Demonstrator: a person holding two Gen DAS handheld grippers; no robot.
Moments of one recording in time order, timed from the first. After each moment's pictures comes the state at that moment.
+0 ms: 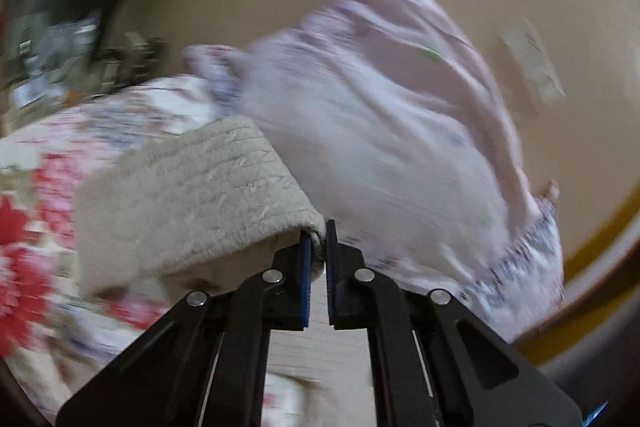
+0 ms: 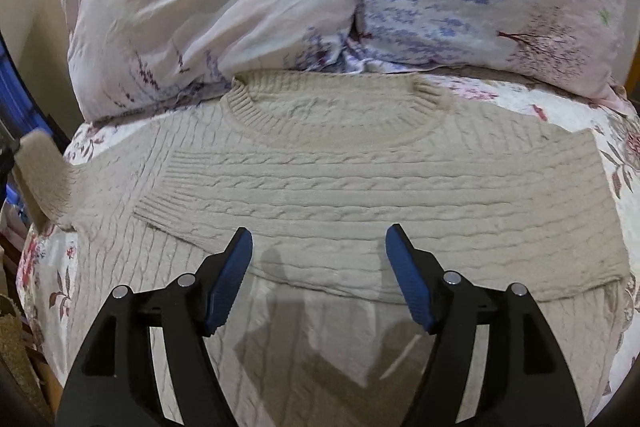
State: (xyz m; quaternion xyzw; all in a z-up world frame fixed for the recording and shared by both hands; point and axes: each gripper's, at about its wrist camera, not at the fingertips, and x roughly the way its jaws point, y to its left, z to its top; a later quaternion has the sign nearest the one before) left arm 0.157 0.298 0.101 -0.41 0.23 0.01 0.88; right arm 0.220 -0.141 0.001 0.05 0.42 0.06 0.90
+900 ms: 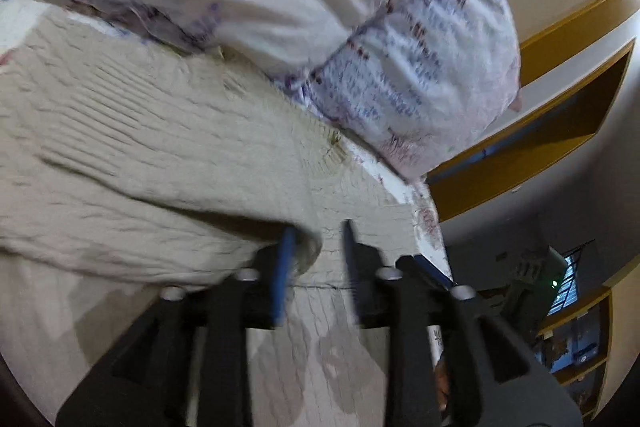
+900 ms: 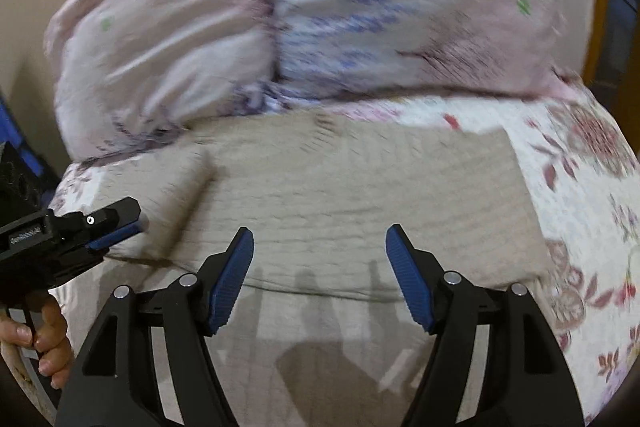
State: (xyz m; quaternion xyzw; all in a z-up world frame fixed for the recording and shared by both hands) left arm 0.214 0.044 0.038 -0.33 0.41 -0.25 0.81; right arm 0.204 -0.206 0.049 0.08 0.39 0.04 0.92
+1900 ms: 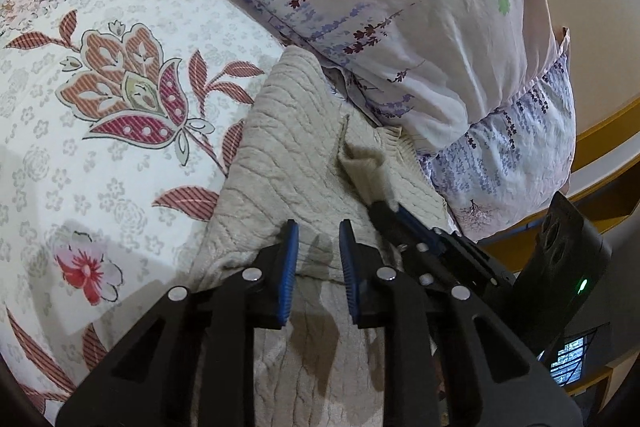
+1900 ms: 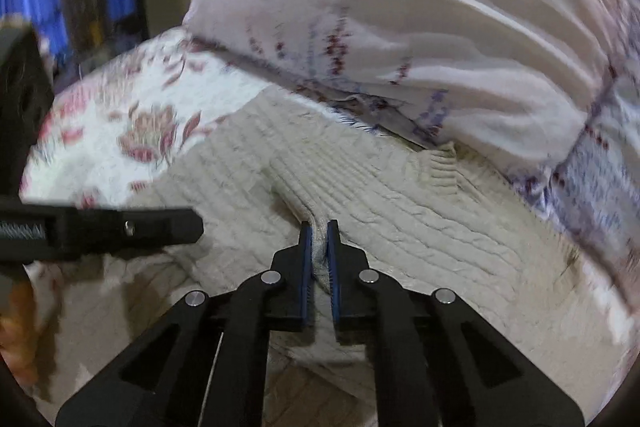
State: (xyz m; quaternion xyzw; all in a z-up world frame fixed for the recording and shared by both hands) left arm 0.191 0.170 -0.008 -0.39 0.41 -0.11 0.82; right arm 0.274 0.003 0.022 -0.14 0.38 0.23 0.88
